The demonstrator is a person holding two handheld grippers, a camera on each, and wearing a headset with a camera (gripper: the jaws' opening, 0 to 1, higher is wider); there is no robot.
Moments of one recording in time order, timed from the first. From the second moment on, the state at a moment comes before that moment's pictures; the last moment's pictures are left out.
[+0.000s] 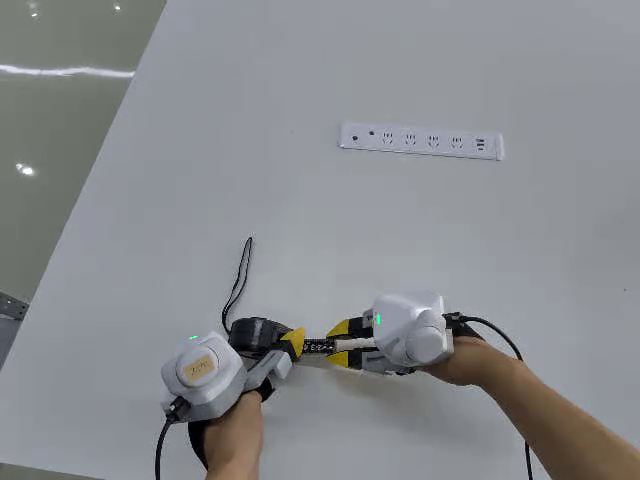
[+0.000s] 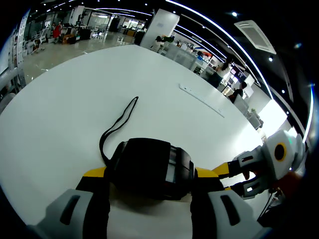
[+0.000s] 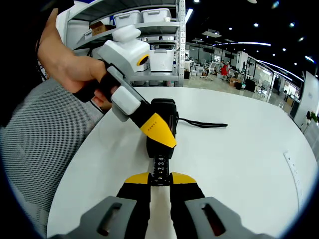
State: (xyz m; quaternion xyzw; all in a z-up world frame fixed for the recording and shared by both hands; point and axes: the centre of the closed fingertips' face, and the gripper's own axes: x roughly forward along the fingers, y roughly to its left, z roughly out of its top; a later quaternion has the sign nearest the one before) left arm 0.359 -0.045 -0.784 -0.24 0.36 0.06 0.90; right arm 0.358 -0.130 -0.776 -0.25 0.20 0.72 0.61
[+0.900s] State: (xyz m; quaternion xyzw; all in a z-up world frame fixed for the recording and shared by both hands) left arm 0.359 -0.045 -0.784 -0.24 0.36 0.06 0.90; right arm 0.356 -0.120 -0.777 -0.24 0.20 0.73 0.61
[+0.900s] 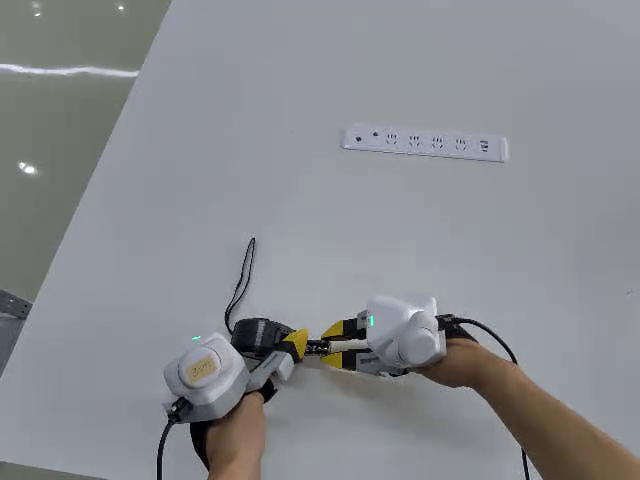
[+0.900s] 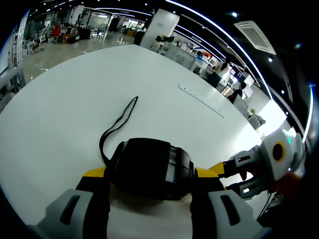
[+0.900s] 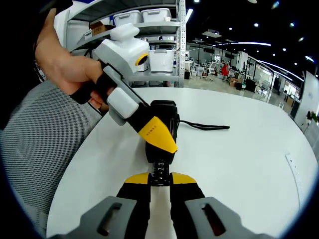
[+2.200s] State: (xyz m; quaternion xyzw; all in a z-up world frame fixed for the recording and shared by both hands) left arm 0.359 -0.044 -0.784 -0.24 0.36 0.06 0.90; right arm 0.353 -0.102 -0.780 -0.24 0.20 0.73 0.61
